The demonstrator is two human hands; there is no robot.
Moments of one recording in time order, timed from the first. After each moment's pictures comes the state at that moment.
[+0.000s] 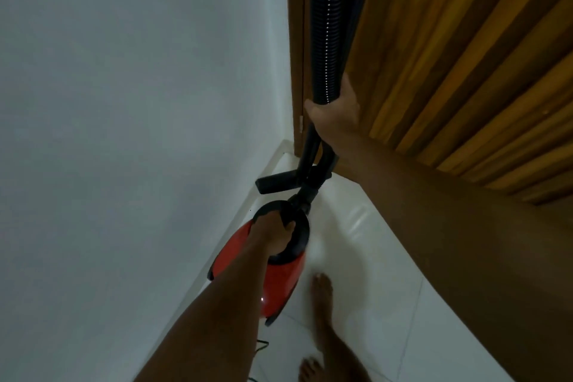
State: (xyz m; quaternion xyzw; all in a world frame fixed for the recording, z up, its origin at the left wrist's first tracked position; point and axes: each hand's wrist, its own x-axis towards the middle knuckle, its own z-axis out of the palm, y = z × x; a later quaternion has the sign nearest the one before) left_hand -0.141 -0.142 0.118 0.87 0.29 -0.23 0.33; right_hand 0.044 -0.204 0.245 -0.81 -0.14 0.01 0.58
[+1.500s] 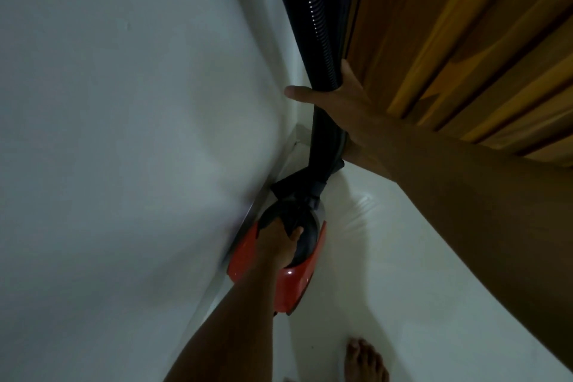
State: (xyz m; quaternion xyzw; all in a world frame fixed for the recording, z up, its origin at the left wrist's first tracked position) left_hand 0.000 -0.001 -0.207 0.83 0.36 -0.26 0.35; right_hand 0.218 -0.048 -0.078 -0.74 -0.16 0.26 0.60
